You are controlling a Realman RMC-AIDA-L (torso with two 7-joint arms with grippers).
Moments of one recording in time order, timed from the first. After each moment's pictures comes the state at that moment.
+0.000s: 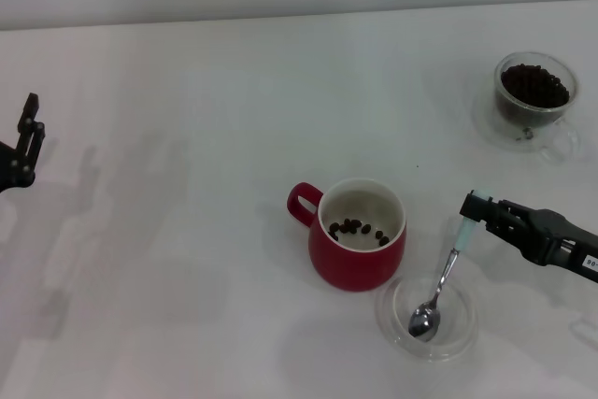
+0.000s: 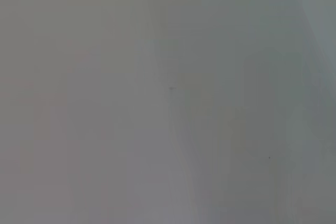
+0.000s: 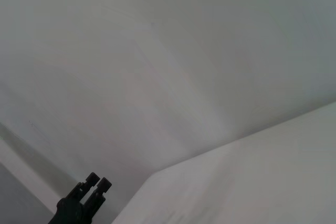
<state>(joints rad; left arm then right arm) -0.36 -2.08 2.68 0.15 -1.06 1.36 0.16 0.19 2.00 -0.76 -0.25 1.59 1.61 -1.80</state>
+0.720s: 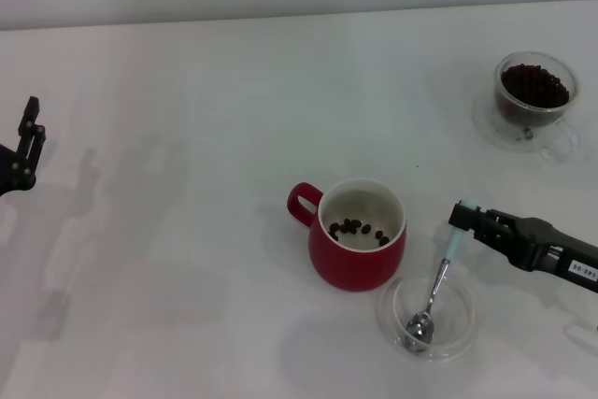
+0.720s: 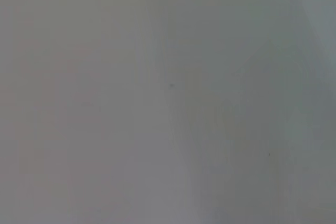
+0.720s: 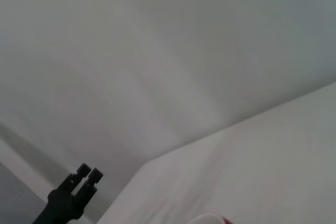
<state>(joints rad) -0.36 -2.08 2.68 0.15 -1.07 1.36 0.16 0.21 2.00 -0.77 -0.22 1.56 1.57 -1.79</state>
